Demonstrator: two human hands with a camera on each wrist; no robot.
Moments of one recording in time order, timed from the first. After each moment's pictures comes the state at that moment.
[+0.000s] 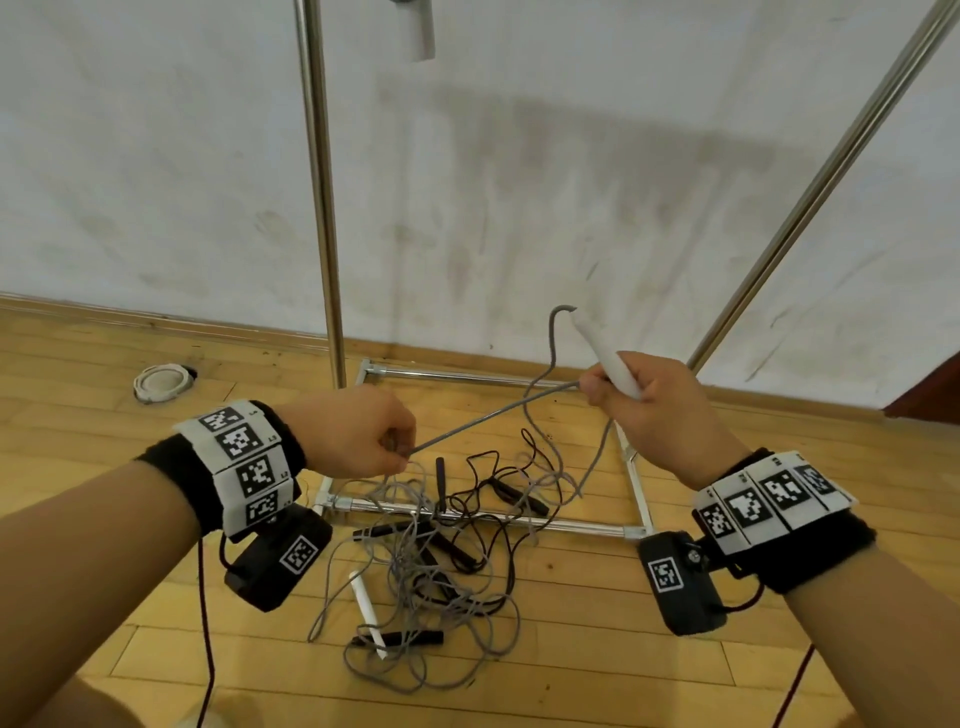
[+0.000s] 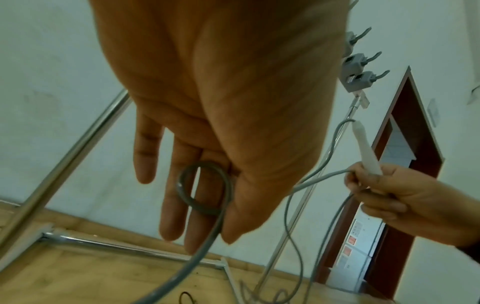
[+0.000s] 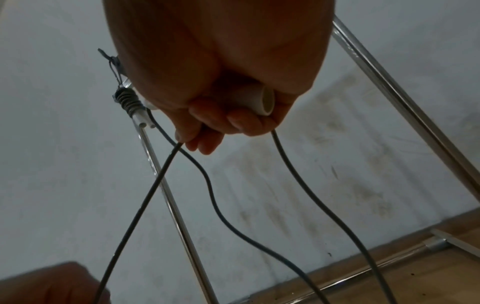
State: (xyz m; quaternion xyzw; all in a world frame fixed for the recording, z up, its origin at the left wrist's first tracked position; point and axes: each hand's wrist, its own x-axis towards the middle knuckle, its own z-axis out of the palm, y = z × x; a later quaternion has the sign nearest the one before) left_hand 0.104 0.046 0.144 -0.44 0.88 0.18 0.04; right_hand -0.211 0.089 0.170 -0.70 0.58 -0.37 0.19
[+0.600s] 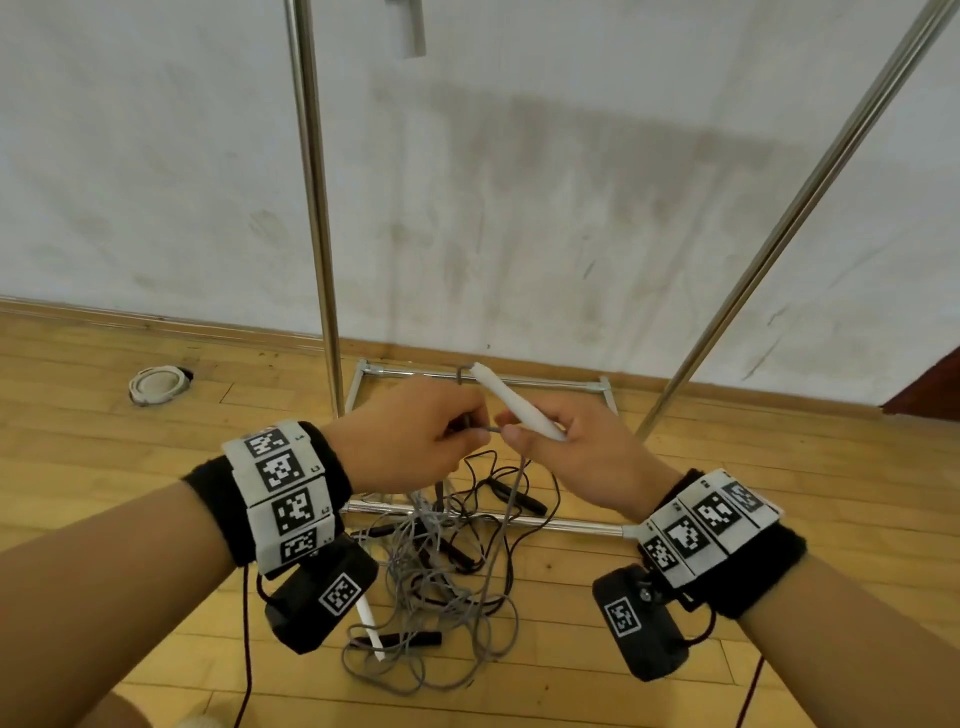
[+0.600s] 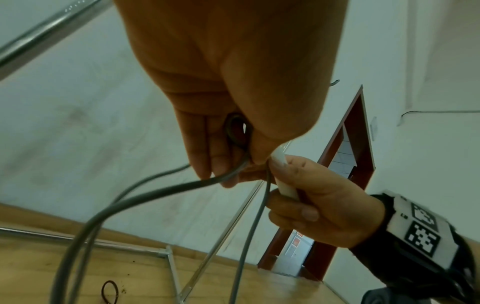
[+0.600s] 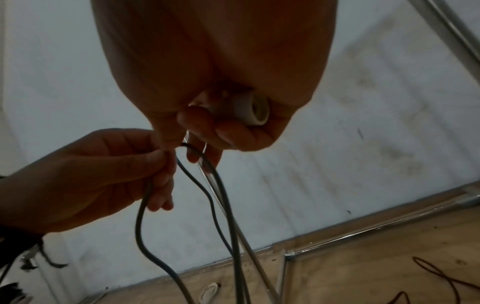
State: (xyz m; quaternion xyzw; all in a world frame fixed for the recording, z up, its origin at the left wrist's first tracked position) left_hand 0.052 0.077 0.164 -0.39 0.88 0.22 -0.16; right_hand -0.165 0.103 0.148 -0.71 0.53 -0.30 0.35
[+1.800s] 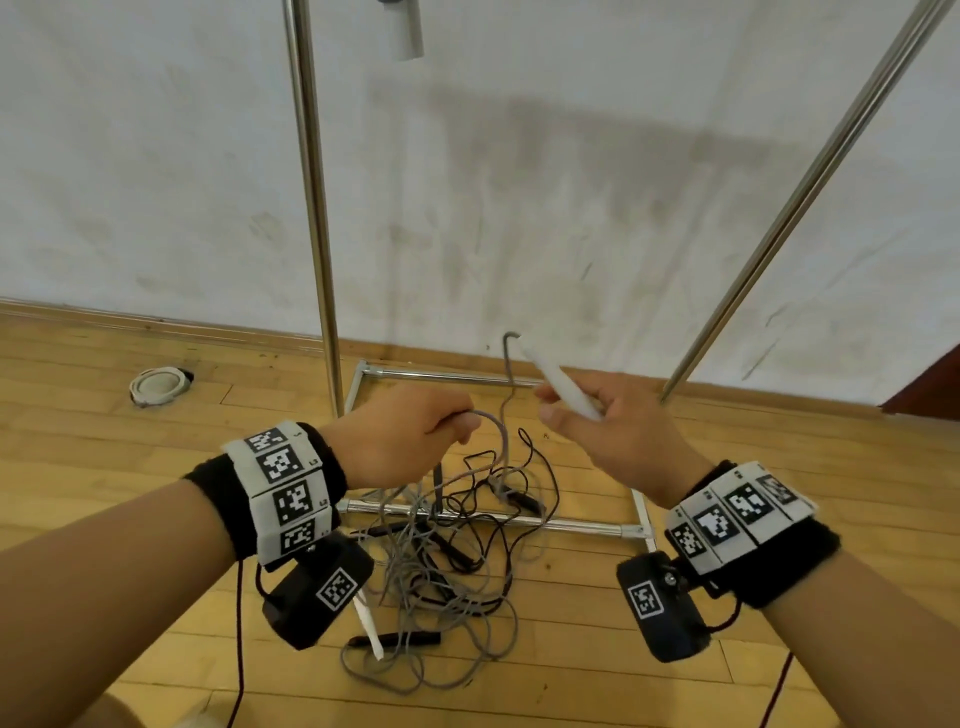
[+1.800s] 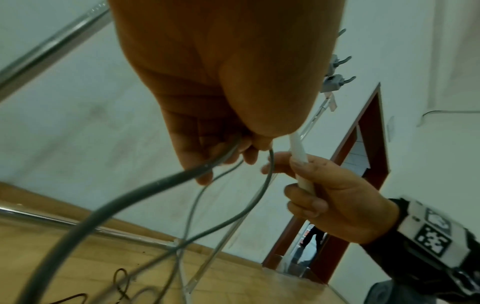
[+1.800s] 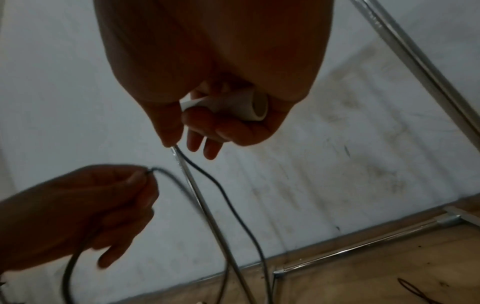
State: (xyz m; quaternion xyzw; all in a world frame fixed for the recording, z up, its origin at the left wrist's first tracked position) left_hand 0.054 0.073 0.155 -0.43 0.85 0.26 -0.16; right_hand -0.191 0.104 0.159 -0.69 0.55 -0.36 0.31
